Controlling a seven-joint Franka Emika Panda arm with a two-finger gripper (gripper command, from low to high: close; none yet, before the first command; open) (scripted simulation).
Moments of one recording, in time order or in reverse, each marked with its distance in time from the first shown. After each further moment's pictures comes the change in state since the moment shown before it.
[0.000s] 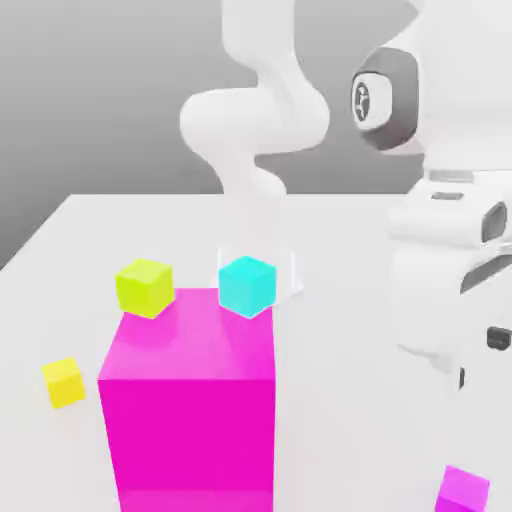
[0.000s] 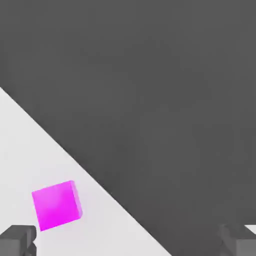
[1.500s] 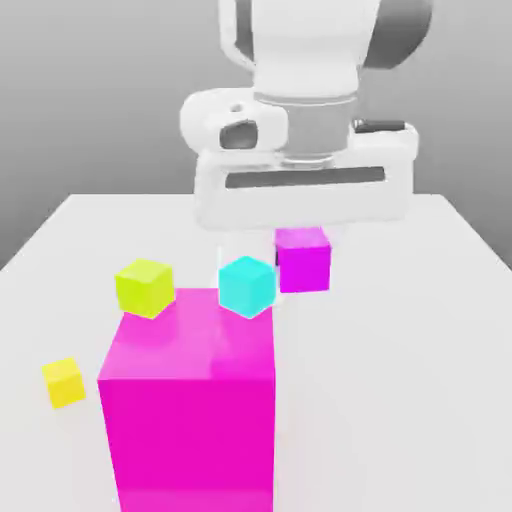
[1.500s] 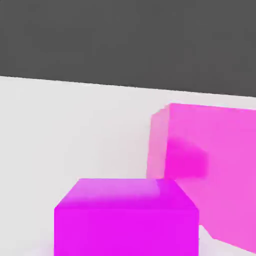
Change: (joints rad) arm -0.220 -0.577 -0.090 -0.267 0.039 -0.462 0.589
